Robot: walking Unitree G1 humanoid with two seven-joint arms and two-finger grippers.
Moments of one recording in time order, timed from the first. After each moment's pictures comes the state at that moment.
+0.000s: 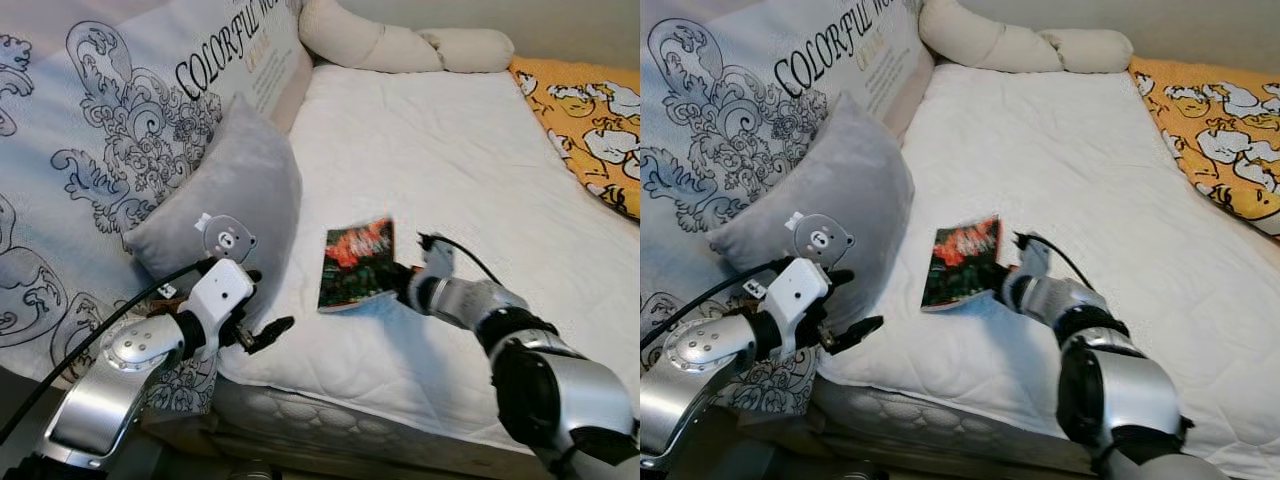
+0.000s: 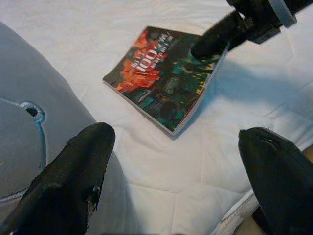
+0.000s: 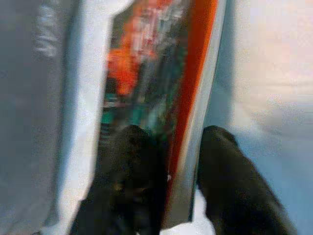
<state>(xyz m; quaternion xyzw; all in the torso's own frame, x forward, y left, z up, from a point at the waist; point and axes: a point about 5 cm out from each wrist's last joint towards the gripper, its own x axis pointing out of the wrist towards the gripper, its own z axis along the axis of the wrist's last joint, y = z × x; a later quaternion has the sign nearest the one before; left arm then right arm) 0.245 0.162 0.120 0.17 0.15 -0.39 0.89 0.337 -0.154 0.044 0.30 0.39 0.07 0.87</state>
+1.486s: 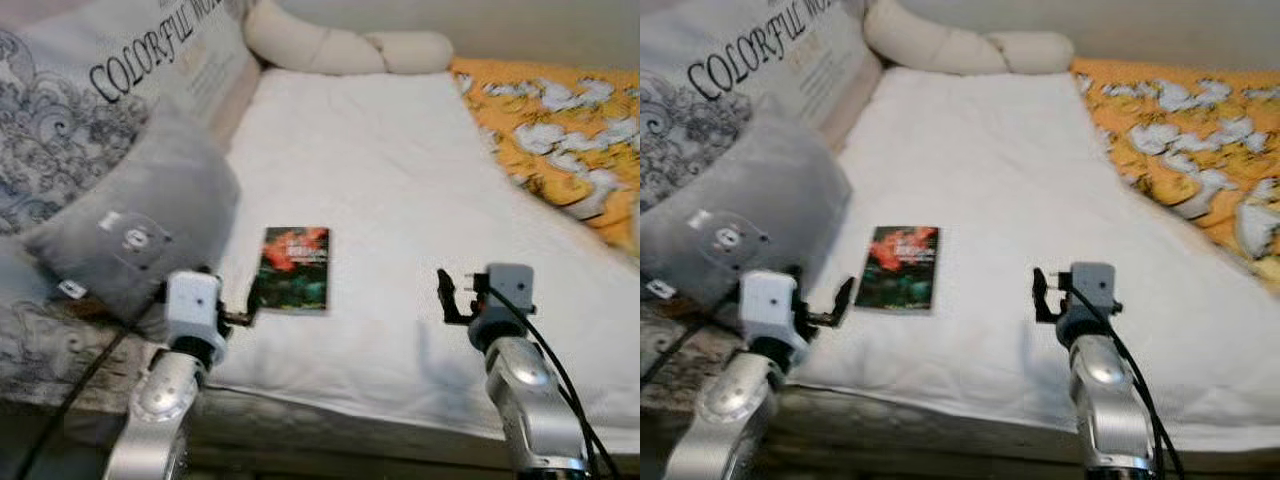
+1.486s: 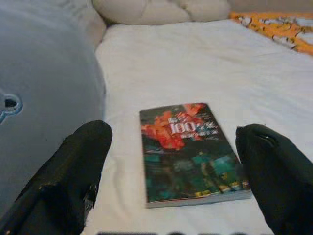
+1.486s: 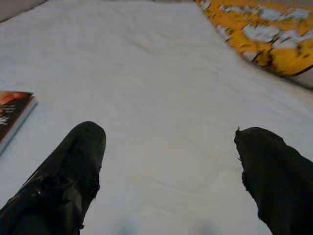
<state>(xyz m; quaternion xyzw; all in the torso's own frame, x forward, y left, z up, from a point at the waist) 0.231 0.161 0.095 0.03 0.07 -0.07 0.99 0.260 -0.187 0.074 -0.01 0.12 -0.03 0.99</state>
